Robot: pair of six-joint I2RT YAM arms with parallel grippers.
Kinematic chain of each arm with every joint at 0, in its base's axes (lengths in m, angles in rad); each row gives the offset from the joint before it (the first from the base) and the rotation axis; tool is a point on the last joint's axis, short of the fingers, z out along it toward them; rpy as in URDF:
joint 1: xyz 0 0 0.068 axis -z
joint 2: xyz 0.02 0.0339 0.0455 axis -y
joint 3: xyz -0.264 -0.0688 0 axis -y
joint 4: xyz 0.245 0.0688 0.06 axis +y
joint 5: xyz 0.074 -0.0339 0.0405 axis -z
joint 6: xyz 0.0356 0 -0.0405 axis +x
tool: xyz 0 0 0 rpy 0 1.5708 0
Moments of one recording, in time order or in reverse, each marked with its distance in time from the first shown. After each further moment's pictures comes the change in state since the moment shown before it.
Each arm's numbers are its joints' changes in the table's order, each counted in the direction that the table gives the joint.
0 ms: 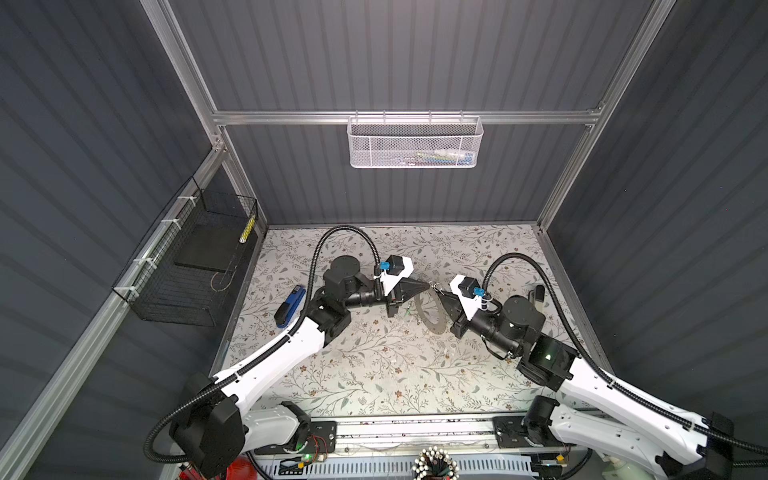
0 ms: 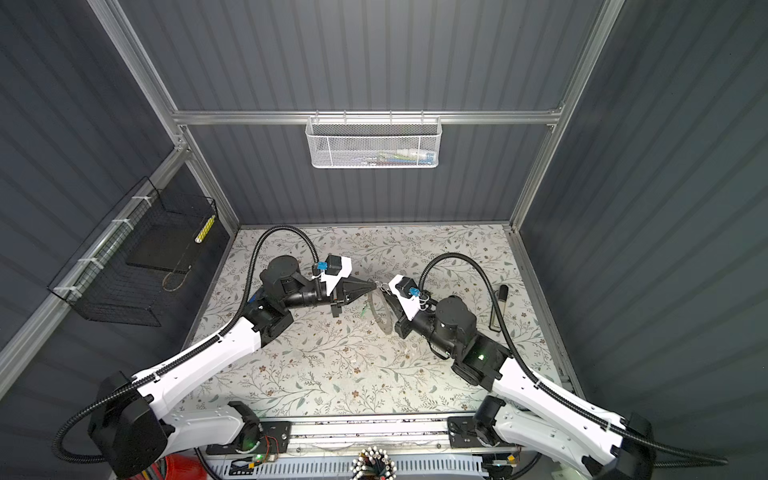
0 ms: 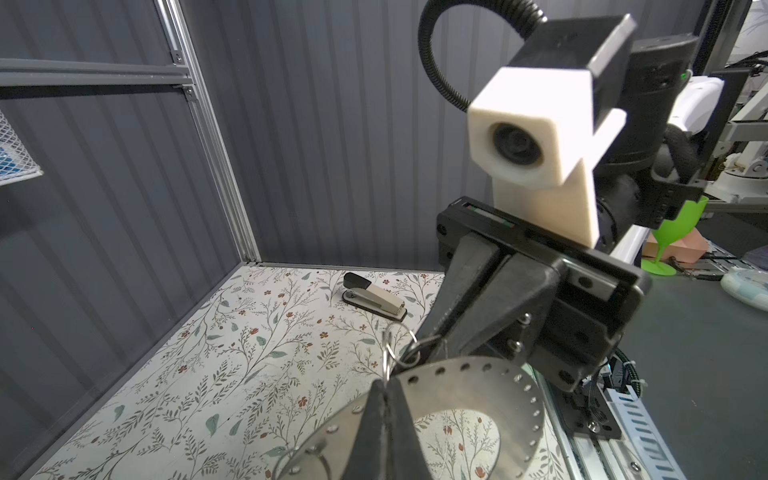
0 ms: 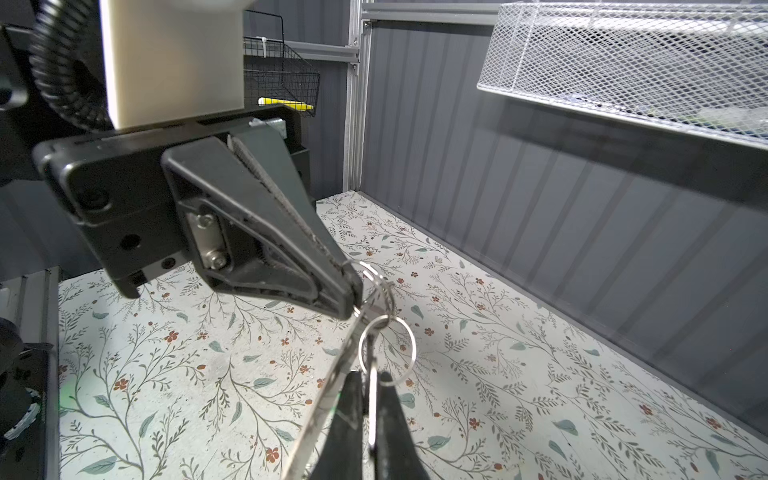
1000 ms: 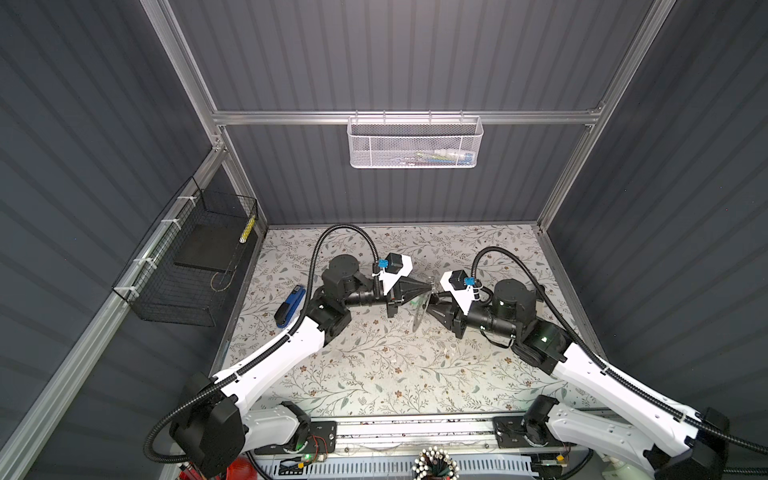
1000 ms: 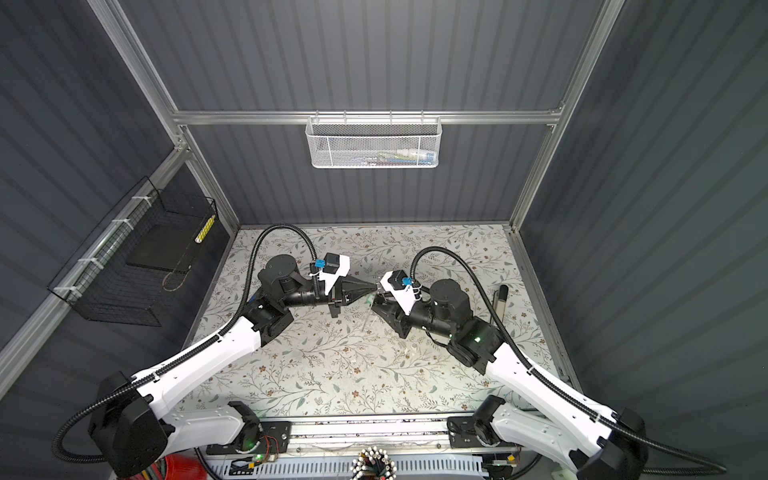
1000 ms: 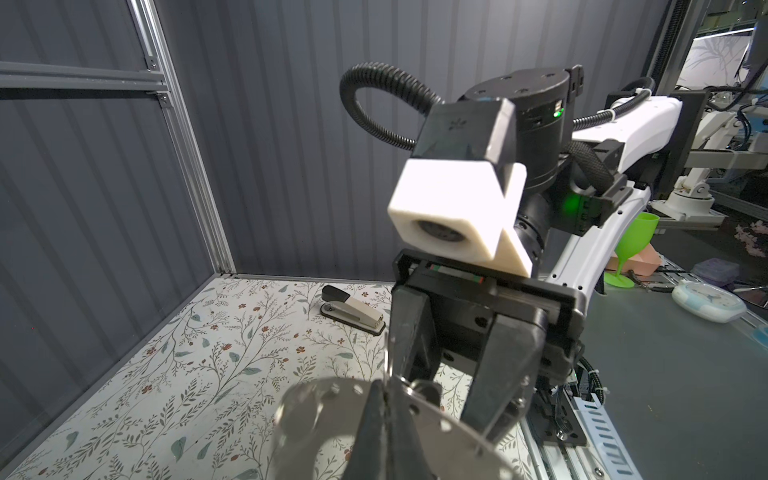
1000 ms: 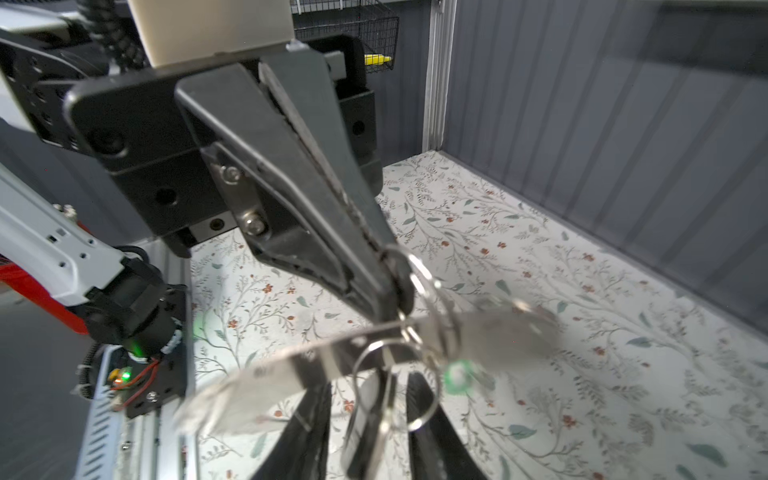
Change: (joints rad) left arm 0.001 -0.002 0.009 -0.034 0.060 -0.069; right arm 0.116 -0.085 0.107 0.177 -0.357 0.048
